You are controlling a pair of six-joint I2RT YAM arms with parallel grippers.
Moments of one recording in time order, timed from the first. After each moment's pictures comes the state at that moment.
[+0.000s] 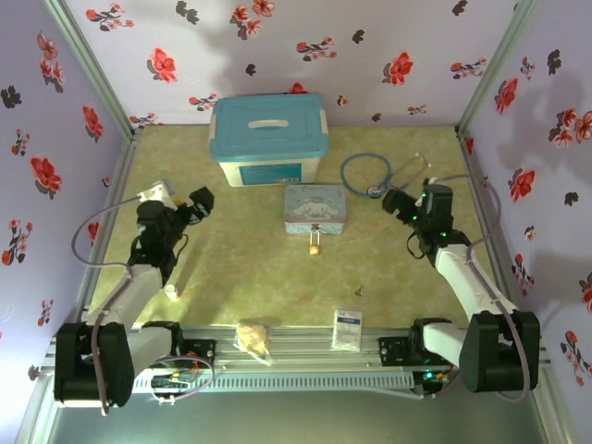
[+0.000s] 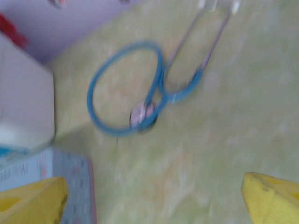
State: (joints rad) left arm -0.12 1.06 0.47 0.28 0.15 -0.57; right arm 0.09 1.12 0.65 -0.19 -0.07 0.51
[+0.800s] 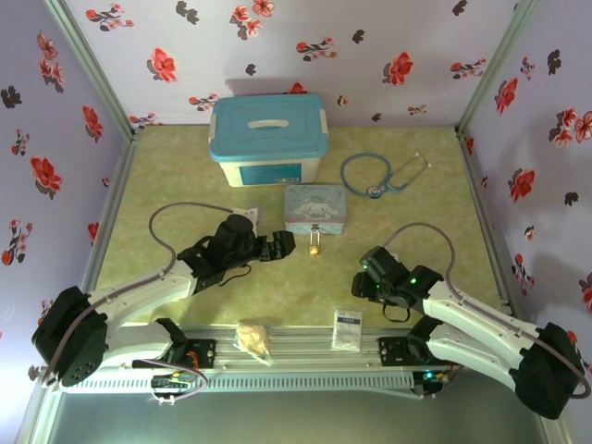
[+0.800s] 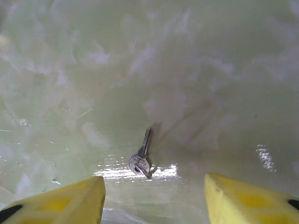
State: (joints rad) left arm -0.83 1.19 0.63 -0.04 0.03 -0.78; right arm 0.78 0.88 0.45 -0.73 0.06 0.93
